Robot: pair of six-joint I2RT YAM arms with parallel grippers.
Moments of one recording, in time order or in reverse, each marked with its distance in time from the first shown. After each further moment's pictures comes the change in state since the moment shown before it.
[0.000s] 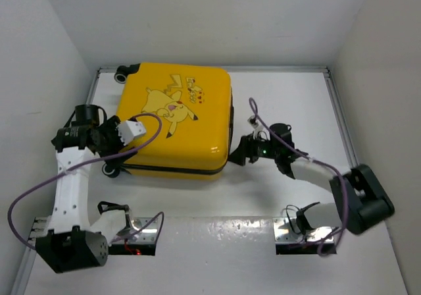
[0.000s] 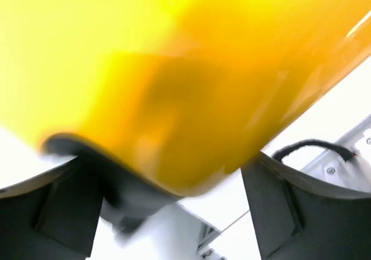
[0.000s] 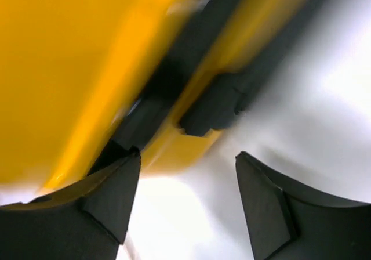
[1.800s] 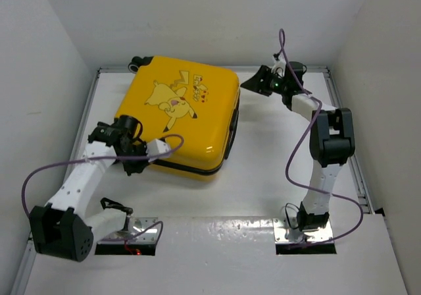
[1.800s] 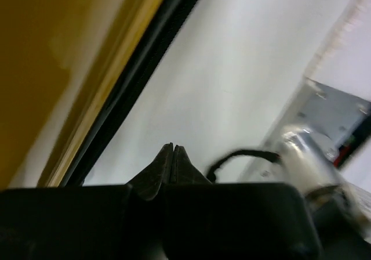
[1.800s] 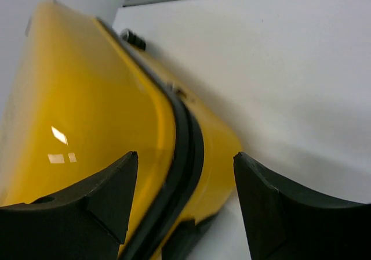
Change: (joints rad) left arm -0.354 0.056 -0.154 -0.056 -0.054 -0.178; right arm -0.328 0.575 0.971 -0.280 -0.103 0.041
